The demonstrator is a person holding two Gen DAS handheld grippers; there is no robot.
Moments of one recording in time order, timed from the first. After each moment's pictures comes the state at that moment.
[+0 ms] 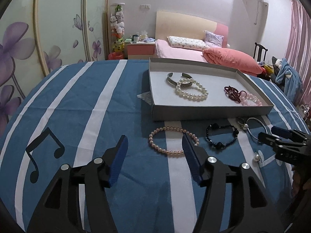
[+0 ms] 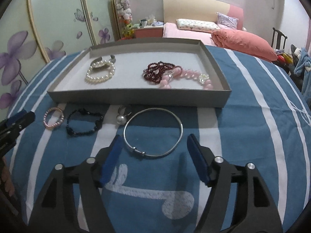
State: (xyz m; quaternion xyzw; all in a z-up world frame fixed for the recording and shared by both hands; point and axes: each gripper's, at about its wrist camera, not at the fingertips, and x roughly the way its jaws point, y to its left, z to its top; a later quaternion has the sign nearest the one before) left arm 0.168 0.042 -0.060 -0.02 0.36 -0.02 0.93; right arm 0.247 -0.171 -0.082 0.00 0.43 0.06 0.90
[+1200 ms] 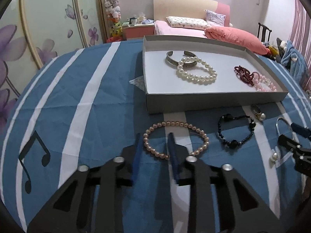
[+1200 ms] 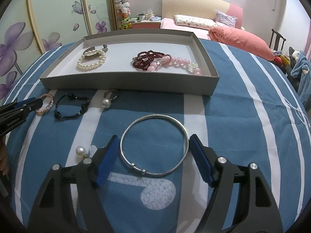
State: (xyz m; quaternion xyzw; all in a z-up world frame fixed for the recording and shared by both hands) left arm 0.203 0.029 -0.081 0.02 0.43 -0.02 0.90; right arm 0.234 -0.188 -0.088 -0.02 0.44 0.05 0.89
